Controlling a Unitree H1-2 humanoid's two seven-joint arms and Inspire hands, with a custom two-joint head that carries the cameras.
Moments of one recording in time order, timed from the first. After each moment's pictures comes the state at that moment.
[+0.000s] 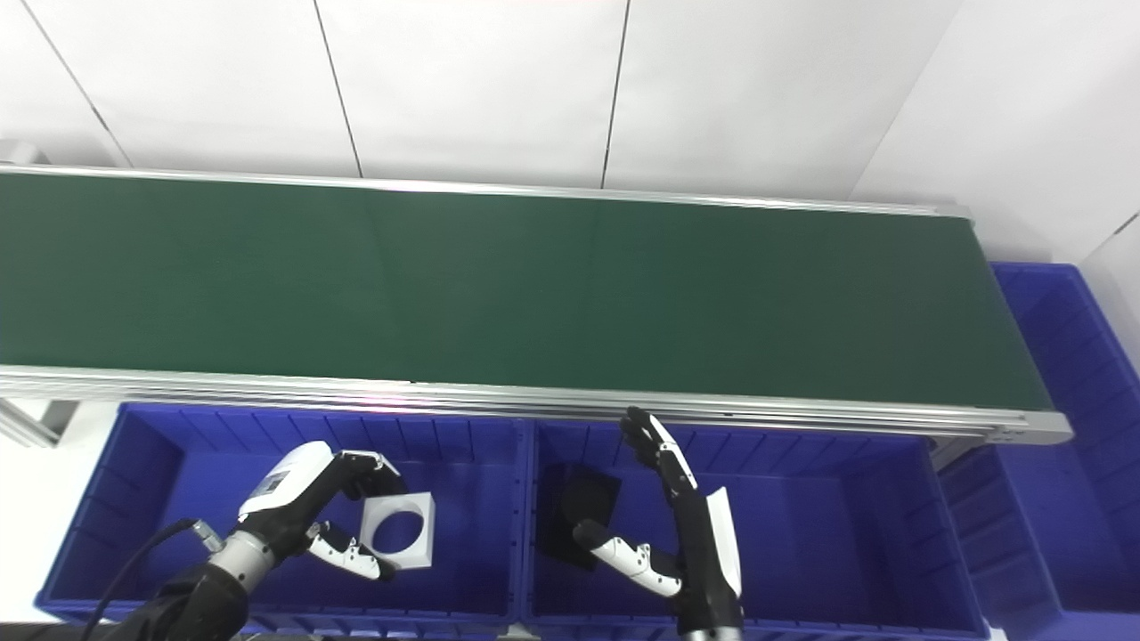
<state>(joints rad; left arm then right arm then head) 0.07 0.33 -0.35 0.18 0.54 -0.13 -0.10 0.33 -0.10 0.28 0.04 -0.25 -0.42 -0.25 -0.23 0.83</state>
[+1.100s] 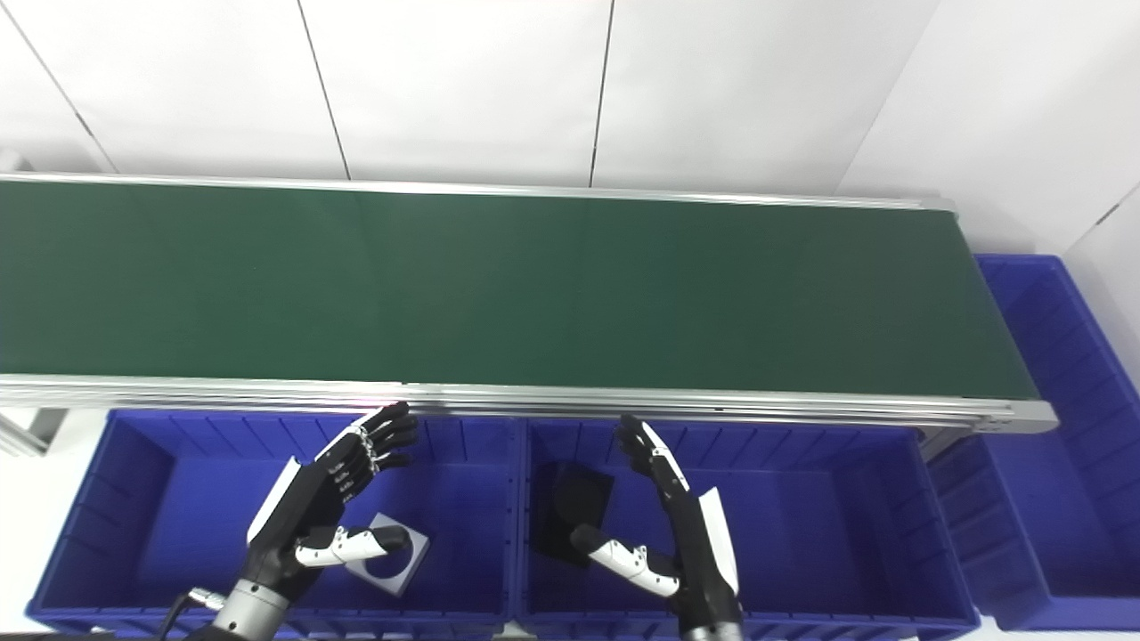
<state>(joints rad) 0.22 0.10 -0.14 0.20 -0.05 -0.43 -0.26 0.33 -0.09 0.21 0.08 -0.24 -0.42 -0.15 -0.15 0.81</state>
